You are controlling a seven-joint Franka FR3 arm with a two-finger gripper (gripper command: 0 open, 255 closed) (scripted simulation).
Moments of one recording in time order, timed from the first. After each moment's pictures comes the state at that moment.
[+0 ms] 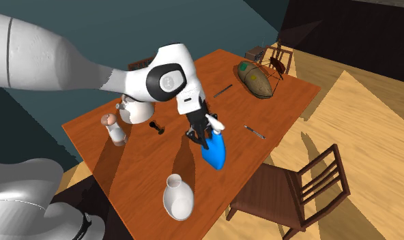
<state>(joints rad) -0.65 -0.14 0.58 -2.24 -0.47 2.17 1.63</state>
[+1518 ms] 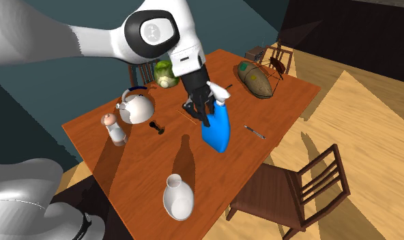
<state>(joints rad) -0.63 -0.23 0.55 -2.02 -0.36 1.91 1.46</state>
